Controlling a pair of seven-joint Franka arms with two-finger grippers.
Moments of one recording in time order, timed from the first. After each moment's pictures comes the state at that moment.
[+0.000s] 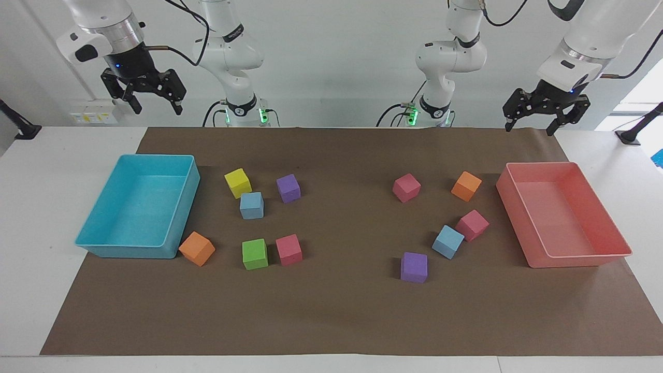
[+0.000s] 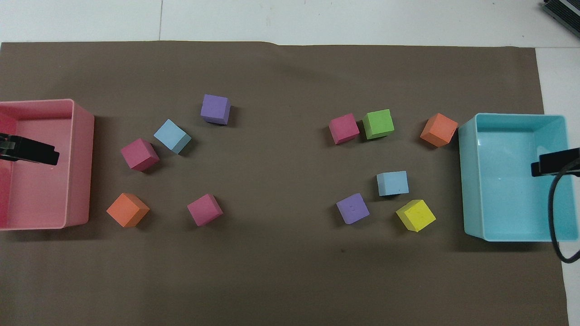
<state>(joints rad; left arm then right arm) -0.05 -0.02 -0.02 -1.51 0.00 1.48 0.15 -0.03 -0.10 -0.02 -1.55 0.01 1.45 0.01</state>
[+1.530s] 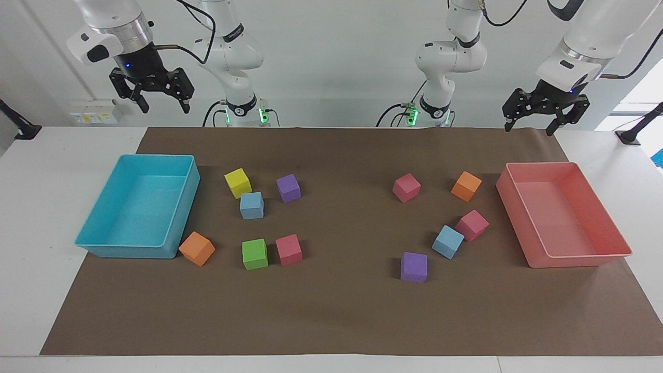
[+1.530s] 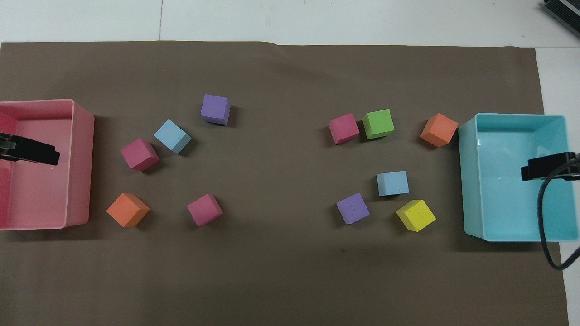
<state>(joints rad) -0.05 -0.02 -0.02 -1.51 0.00 1.48 0.15 -0.02 -0.10 0.00 -1.55 0.01 1.43 0.01</state>
